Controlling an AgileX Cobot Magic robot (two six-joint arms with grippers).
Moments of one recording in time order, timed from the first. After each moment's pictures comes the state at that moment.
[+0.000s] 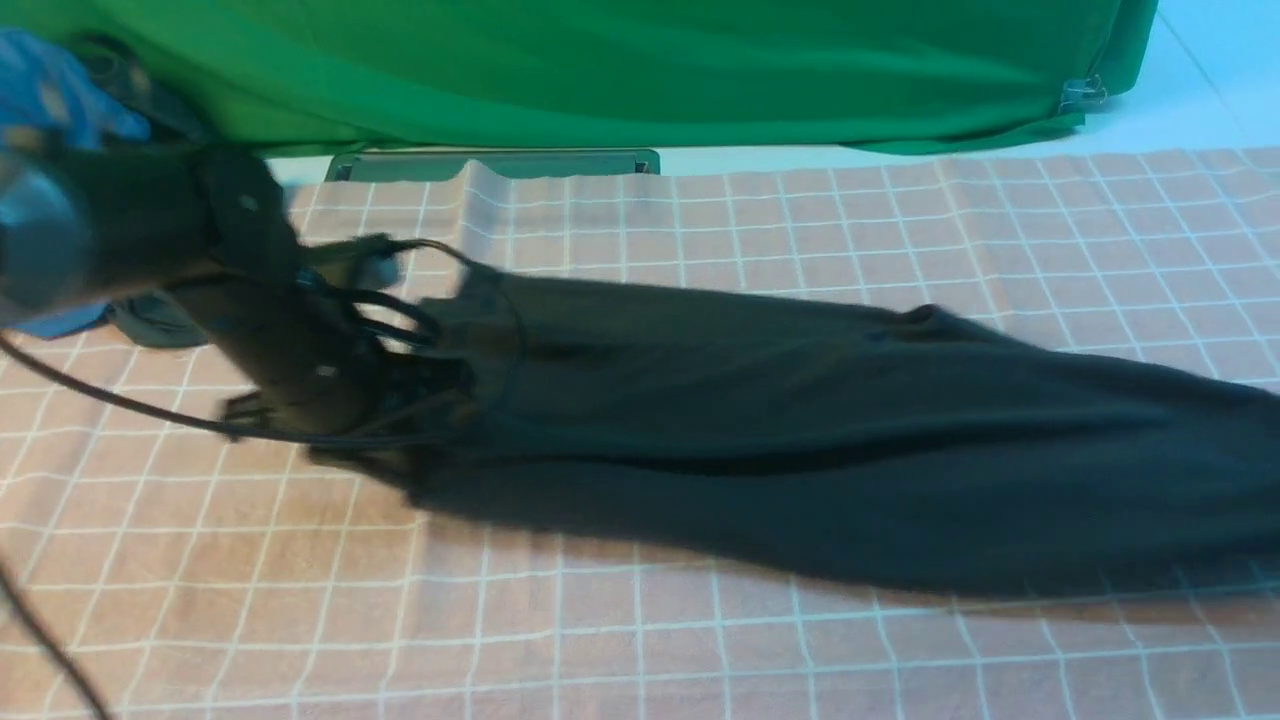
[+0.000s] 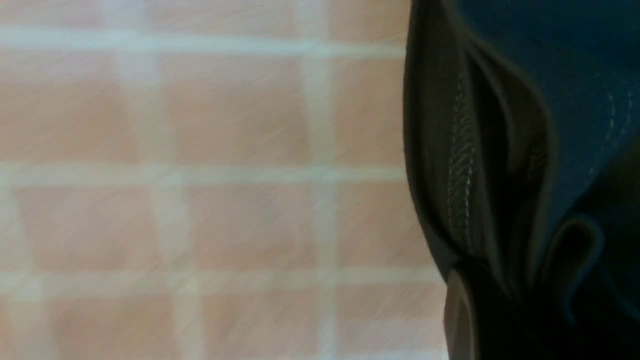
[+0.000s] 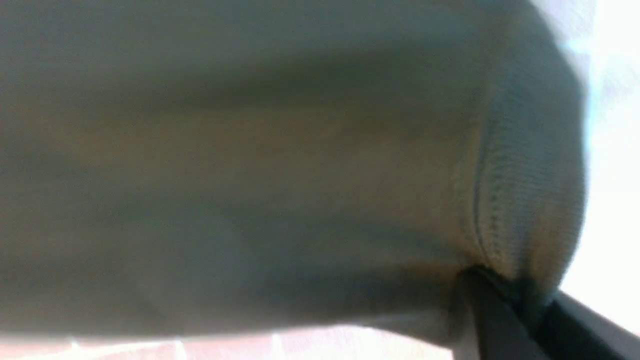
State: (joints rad) right arm -0.32 1.64 -1.15 -0.12 1.16 -0.12; left arm -0.09 1.71 -1.14 -0.14 0.92 -0.11
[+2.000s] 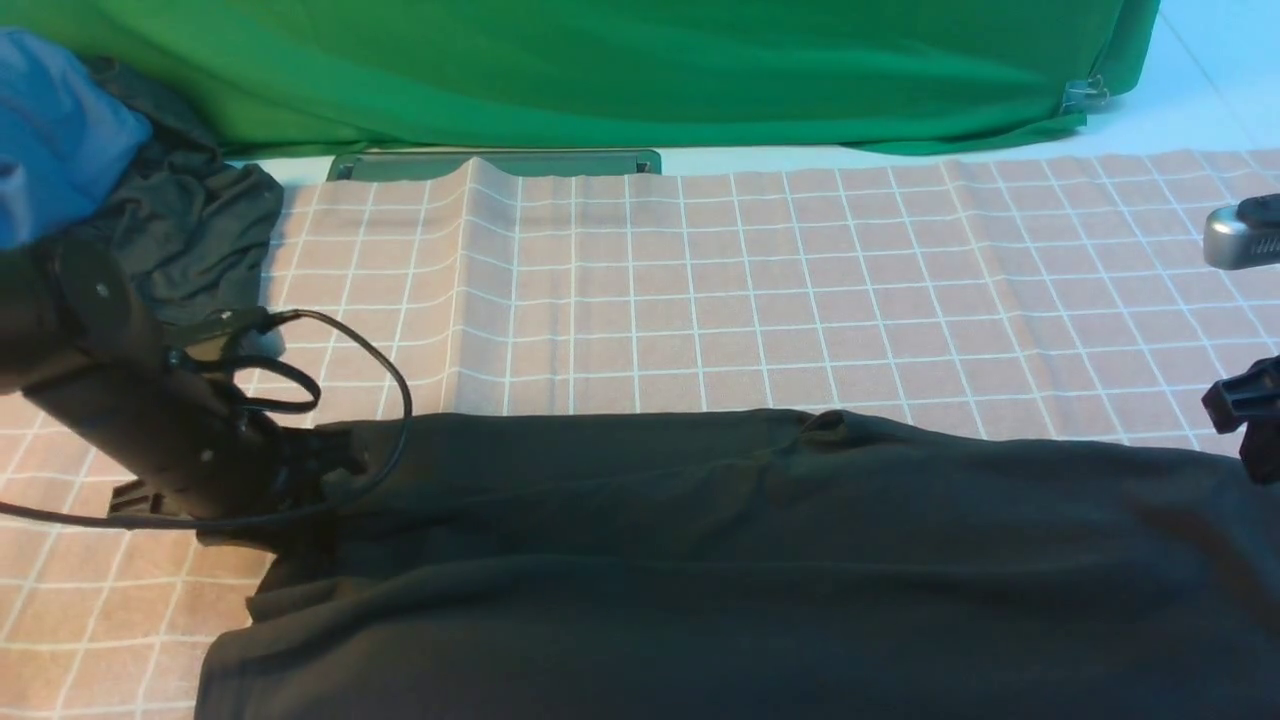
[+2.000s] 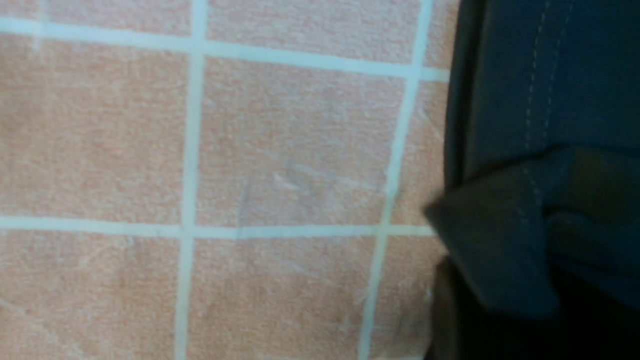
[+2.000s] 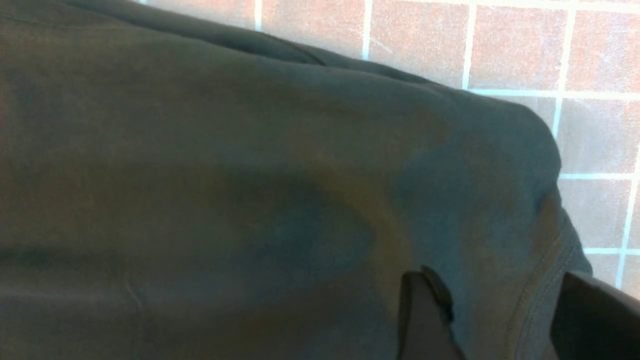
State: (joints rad) right arm 0.02 1.48 -1.04 -0.12 0.99 0.05; left arm 0.06 1.71 -0.93 -0.30 0.73 0.15
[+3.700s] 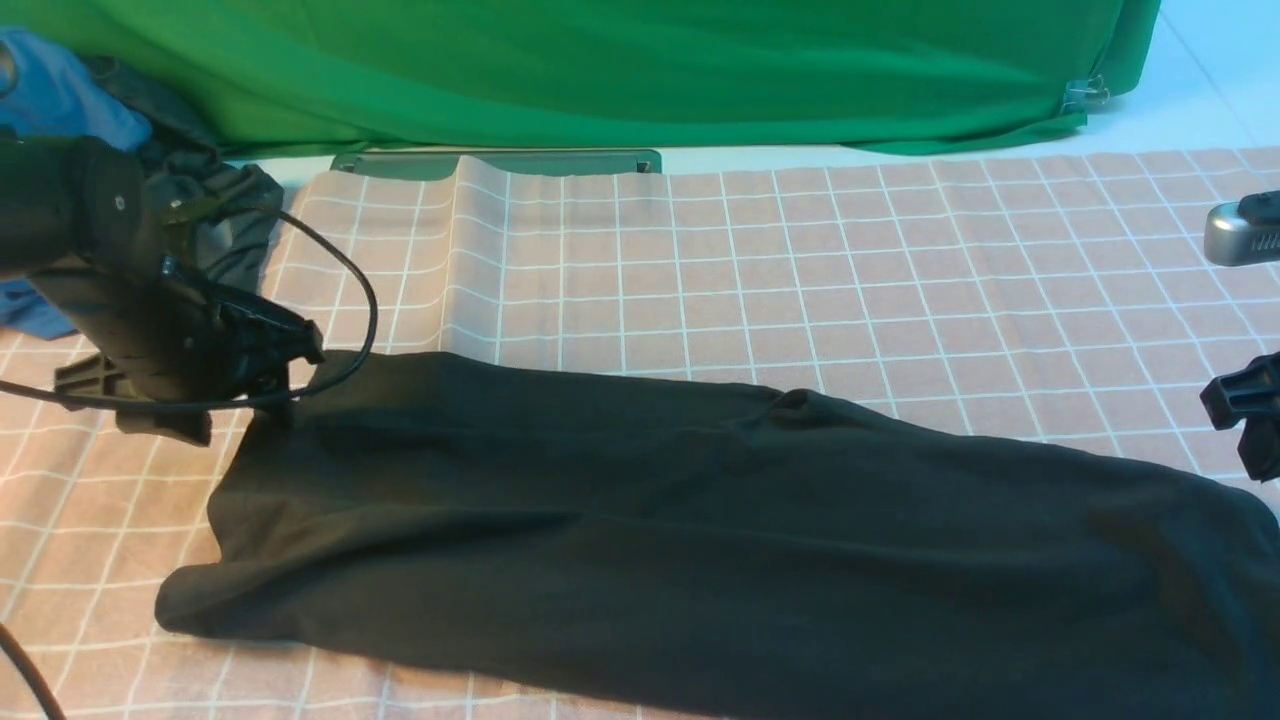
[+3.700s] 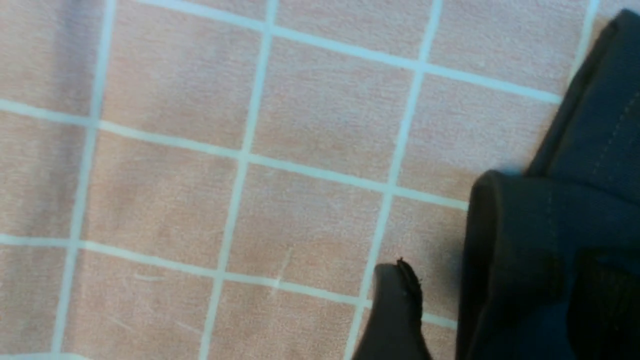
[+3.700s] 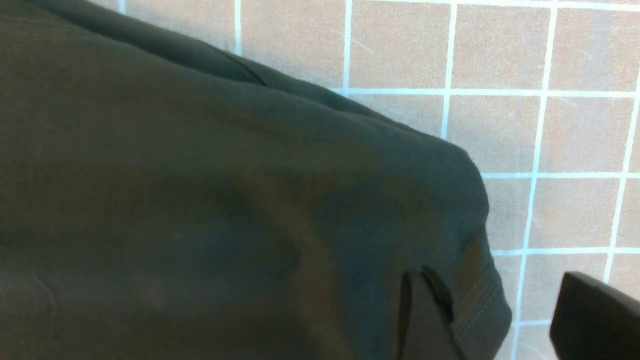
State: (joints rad) right arm 0.02 1.48 -1.04 -0.12 0.98 0.06; left arm 0.06 1.80 -1.16 0.07 0.72 -0.23
